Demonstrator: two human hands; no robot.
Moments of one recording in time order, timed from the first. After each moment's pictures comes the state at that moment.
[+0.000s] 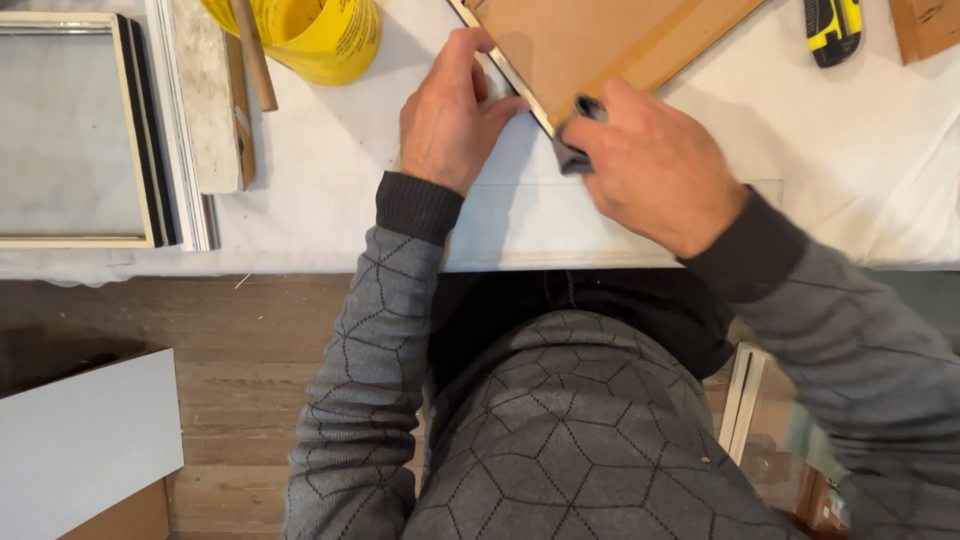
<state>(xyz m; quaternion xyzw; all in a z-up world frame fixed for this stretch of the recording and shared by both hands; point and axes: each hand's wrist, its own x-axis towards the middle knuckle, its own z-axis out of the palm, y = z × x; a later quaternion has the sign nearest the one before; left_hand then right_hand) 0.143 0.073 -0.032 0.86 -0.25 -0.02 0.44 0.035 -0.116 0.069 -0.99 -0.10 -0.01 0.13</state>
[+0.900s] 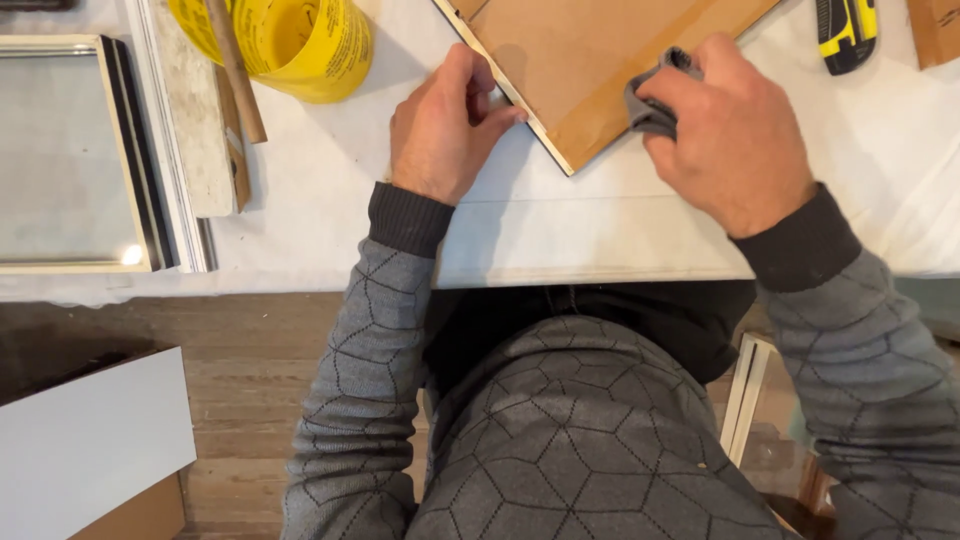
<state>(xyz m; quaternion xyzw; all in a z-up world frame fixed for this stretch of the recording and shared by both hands) 0.155 0.073 -0.028 0.86 -0.27 -0.06 0.43 0.035 -0.173 0.053 -0.99 -0.04 -0.03 0.11</state>
